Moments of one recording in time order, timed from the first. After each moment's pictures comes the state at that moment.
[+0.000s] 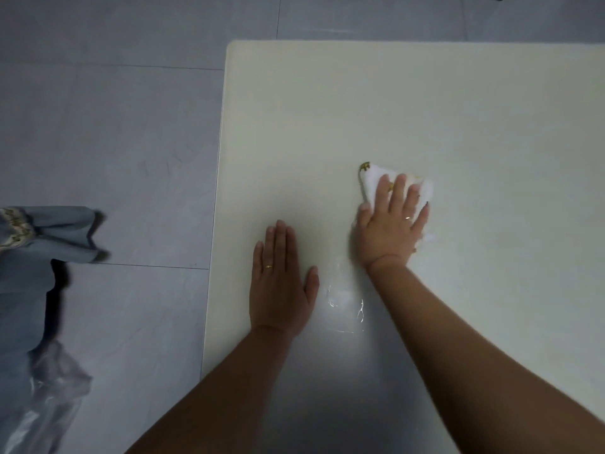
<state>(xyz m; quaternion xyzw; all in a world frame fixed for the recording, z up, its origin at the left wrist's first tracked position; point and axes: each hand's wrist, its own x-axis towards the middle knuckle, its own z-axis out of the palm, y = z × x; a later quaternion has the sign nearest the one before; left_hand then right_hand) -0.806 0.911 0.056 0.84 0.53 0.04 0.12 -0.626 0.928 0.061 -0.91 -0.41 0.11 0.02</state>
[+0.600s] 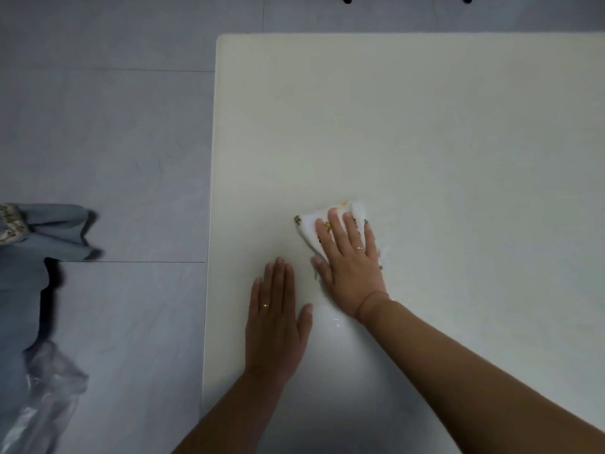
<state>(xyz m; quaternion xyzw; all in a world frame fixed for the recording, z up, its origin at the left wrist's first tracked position) -0.855 0.814 0.057 0.86 0.49 0.04 0.13 -0.685 0.833 0.071 -0.76 -0.64 0.13 -0.02</state>
